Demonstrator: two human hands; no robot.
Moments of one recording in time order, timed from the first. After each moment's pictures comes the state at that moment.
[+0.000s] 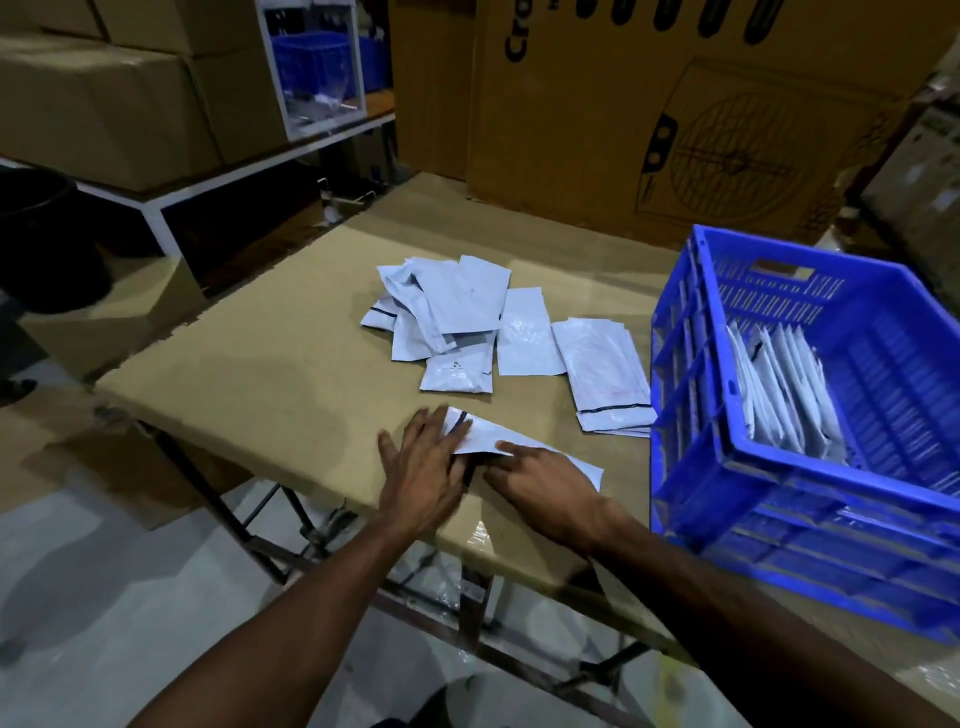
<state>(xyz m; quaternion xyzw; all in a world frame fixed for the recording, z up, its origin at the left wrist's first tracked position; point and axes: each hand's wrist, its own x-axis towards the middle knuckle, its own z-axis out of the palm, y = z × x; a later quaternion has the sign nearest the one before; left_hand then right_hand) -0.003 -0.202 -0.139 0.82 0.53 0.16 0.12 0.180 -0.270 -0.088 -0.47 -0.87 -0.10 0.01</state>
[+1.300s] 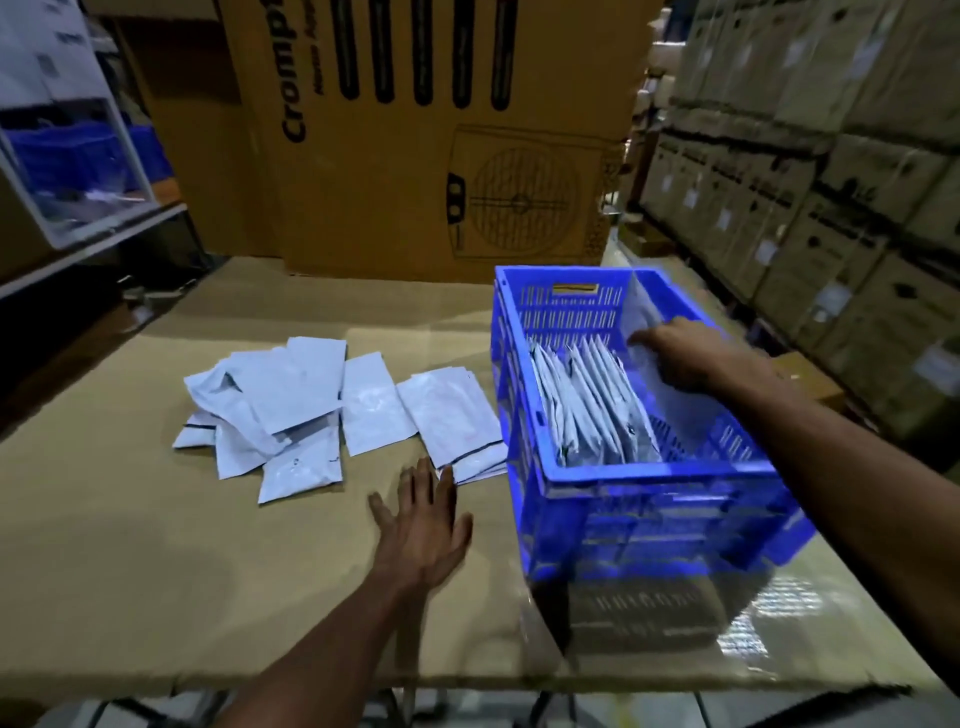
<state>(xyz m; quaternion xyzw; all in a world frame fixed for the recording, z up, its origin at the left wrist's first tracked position) 0.158 -0.208 -0.143 0.90 0.42 0.05 0.09 0.484 -0.323 0.083 -0.85 -0.52 -0.06 -0.07</state>
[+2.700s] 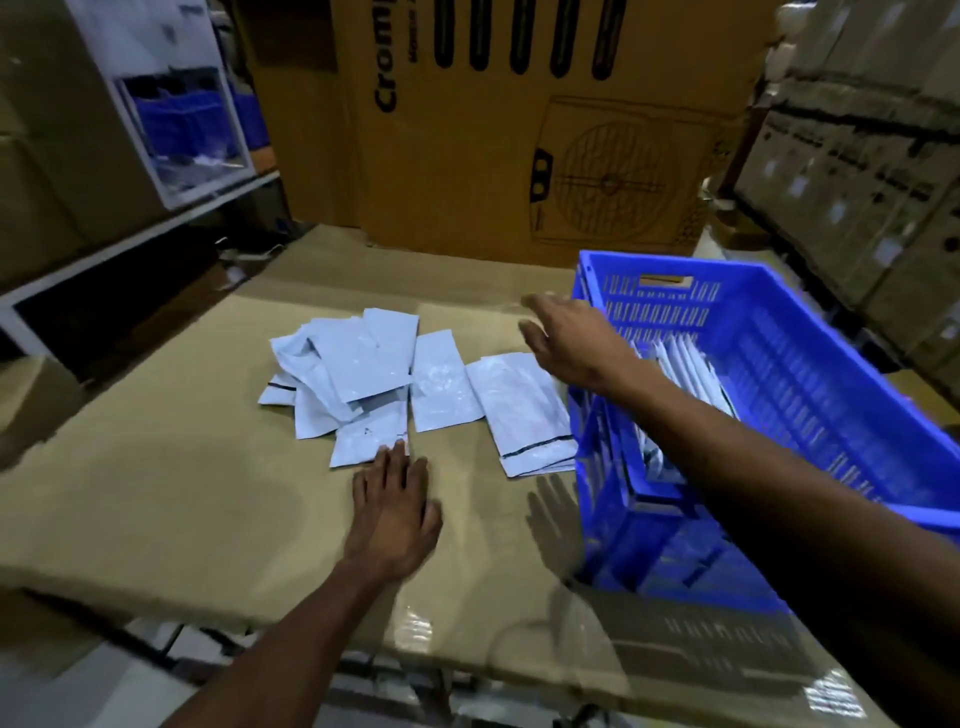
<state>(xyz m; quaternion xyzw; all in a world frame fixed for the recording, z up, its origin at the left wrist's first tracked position) 0.062 -0.159 -0.152 0.88 0.47 0.10 0.05 0.335 -0.176 0.051 -0.70 -0.68 -0.09 0.19</state>
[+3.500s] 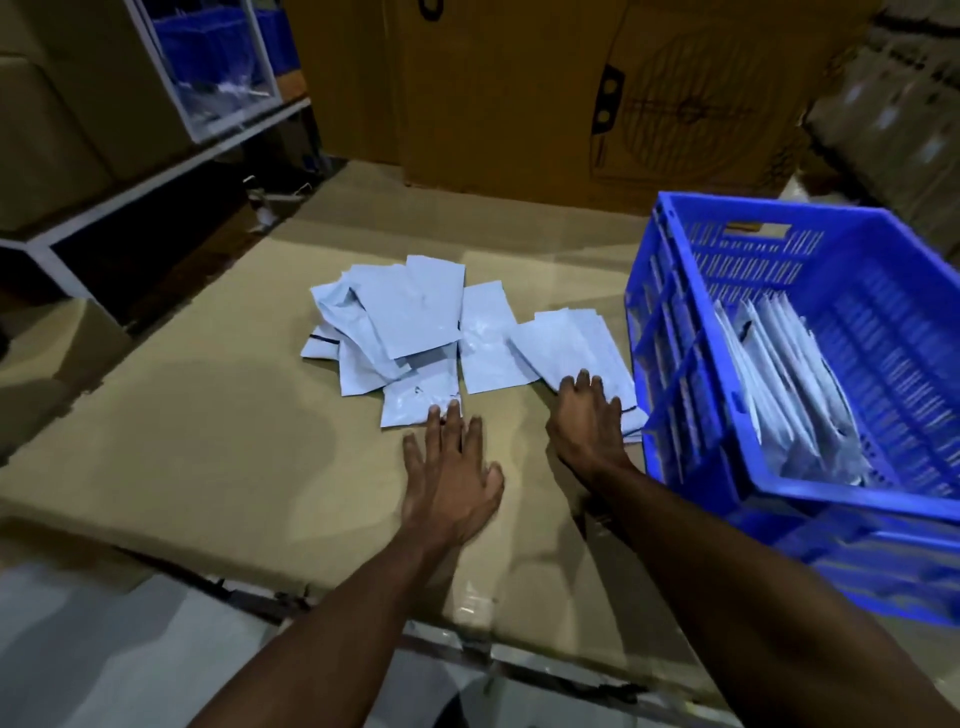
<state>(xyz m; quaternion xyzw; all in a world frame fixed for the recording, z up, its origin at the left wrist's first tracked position) 0.073 -0.156 -0.151 0.86 0.50 0.05 0.06 0.269 -0.161 -0.134 -0.87 -0.49 -0.05 0.05</state>
